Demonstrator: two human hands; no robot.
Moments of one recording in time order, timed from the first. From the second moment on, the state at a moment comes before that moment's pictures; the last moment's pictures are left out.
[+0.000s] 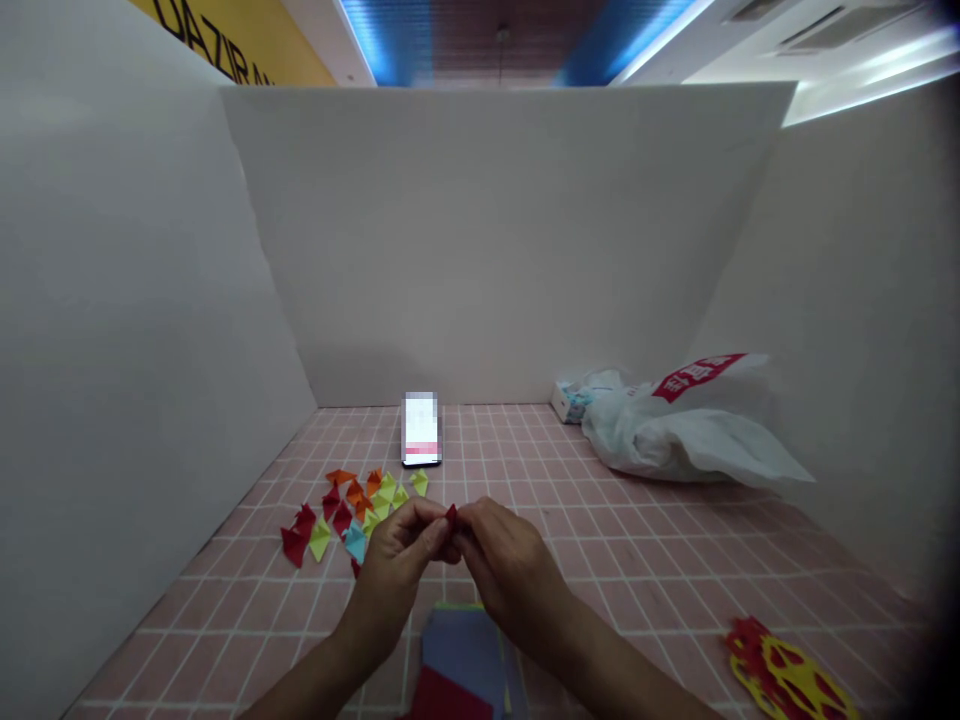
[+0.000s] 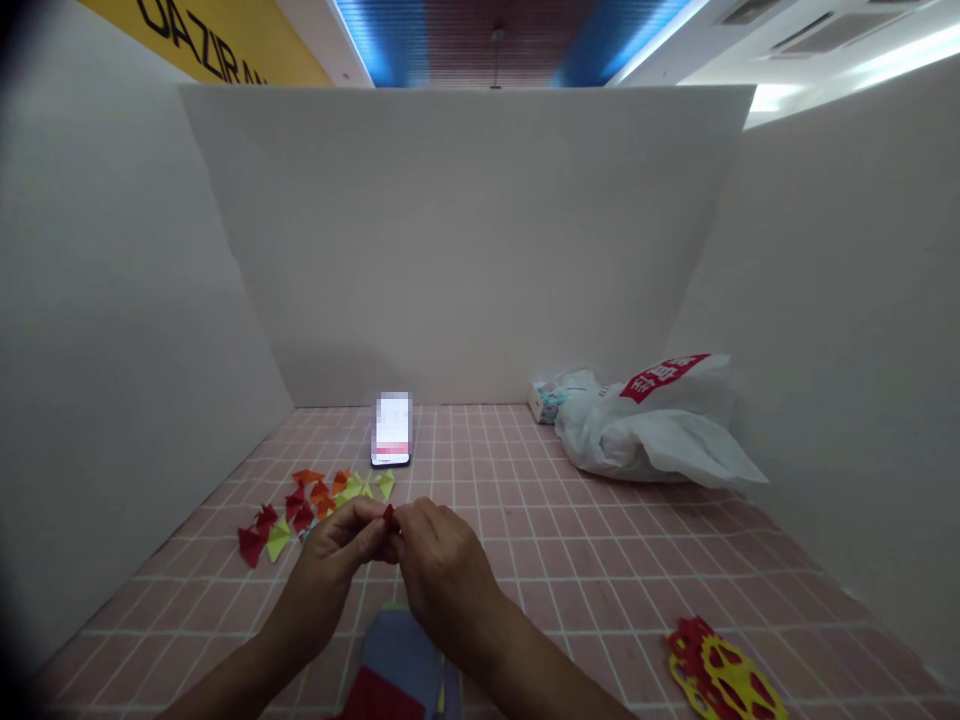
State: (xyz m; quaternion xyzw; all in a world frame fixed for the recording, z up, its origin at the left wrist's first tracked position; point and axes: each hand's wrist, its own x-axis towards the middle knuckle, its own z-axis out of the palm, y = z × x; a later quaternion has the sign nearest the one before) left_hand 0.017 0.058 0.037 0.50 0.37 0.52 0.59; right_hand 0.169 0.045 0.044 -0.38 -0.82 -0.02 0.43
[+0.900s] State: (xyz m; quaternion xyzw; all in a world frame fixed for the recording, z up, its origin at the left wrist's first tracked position) left_hand 0.016 0.058 0.029 0.50 0.35 0.53 0.59; right_hand 0.170 0.043 0.043 -0.41 -0.80 0.06 0.44
